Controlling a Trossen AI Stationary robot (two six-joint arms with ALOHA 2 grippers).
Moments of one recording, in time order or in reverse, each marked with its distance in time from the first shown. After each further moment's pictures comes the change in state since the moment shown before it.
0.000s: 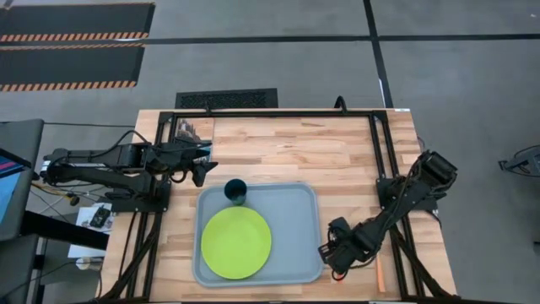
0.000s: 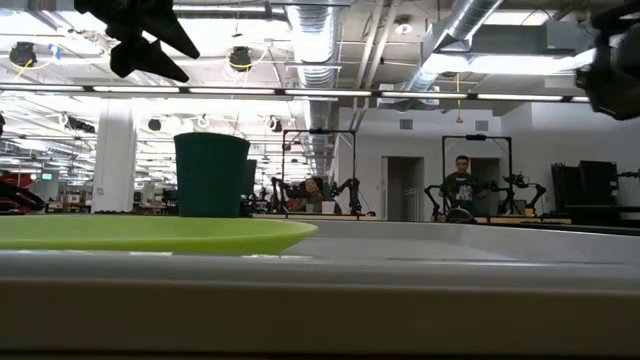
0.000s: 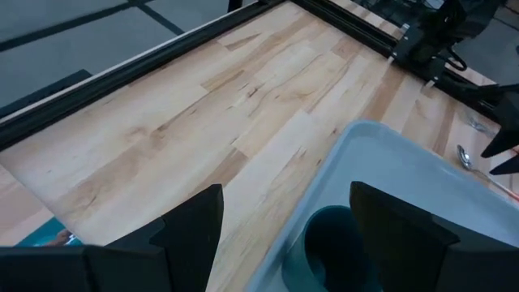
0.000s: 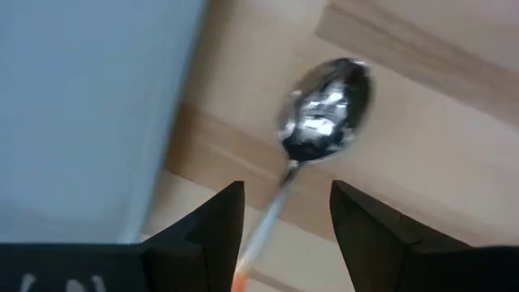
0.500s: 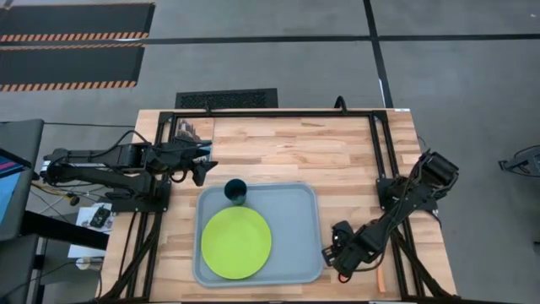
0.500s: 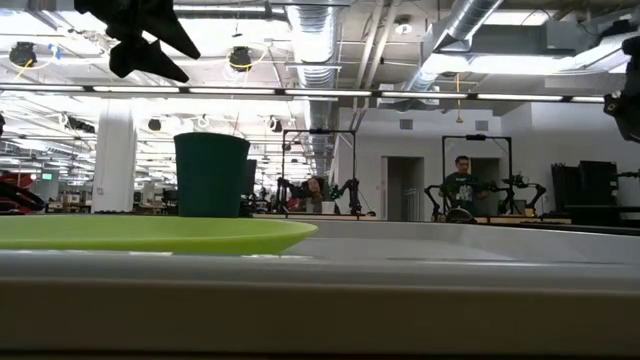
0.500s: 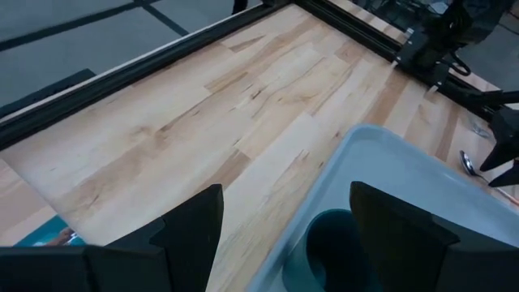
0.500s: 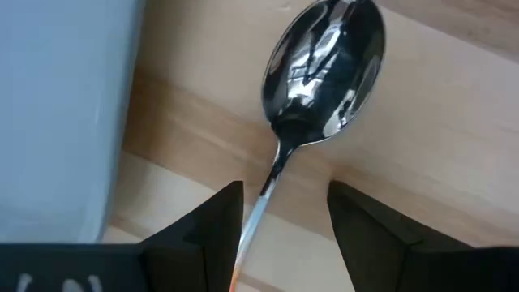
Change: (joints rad) left arm 0.000 0.000 0.000 0.000 -0.013 -0.016; right arm 0.035 -0.002 -0.112 0.179 0.001 0.060
